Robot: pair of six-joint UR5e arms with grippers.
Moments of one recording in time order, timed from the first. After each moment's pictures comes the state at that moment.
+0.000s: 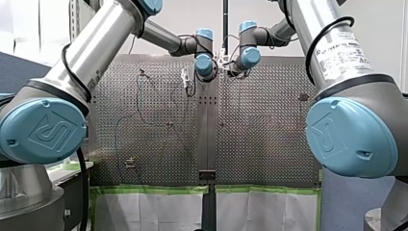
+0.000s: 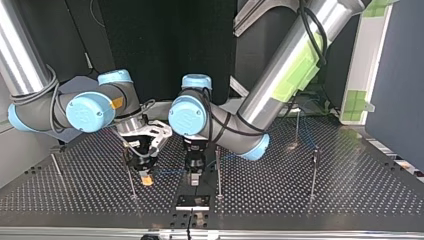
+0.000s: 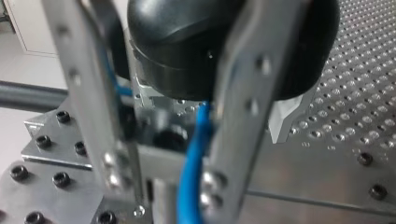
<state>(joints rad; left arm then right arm) -0.52 -2.13 -1.04 -3.11 -2.01 -1.71 2.09 -1.08 1.09 0.00 1.52 1.73</state>
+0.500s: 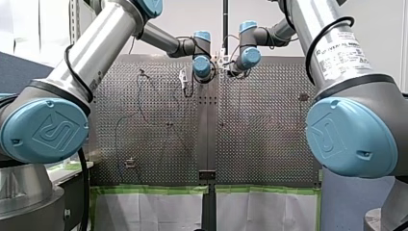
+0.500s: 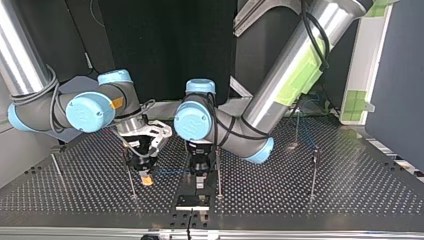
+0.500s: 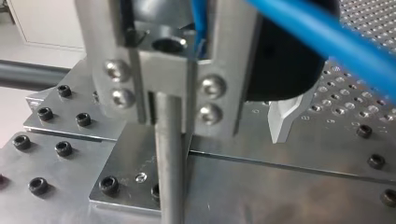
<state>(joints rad) -0.50 -2.14 -1.03 -3.10 -2.01 -1.71 2.09 -1.08 1.09 0.00 1.52 1.73</state>
